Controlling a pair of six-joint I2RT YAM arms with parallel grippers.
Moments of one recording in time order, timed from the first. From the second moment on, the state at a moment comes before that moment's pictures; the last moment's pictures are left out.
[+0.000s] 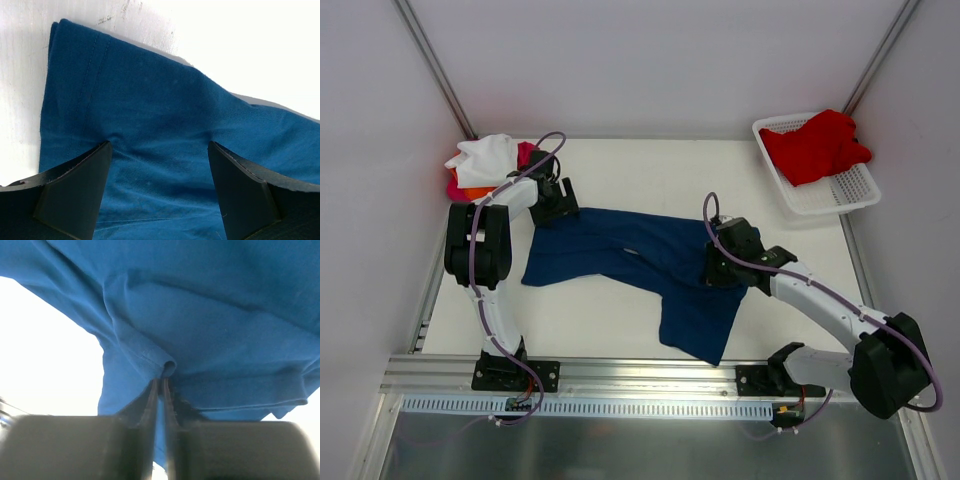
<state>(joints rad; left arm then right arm) -0.11 1.96 1.36 -0.53 0.04 -0.44 0.58 1.19 0.76 -0.52 -0.06 0.50</state>
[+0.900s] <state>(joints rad) -0.13 1.59 1.06 -0.55 0.02 -0.45 0.65 0.95 0.64 -0.69 0.12 0.58</state>
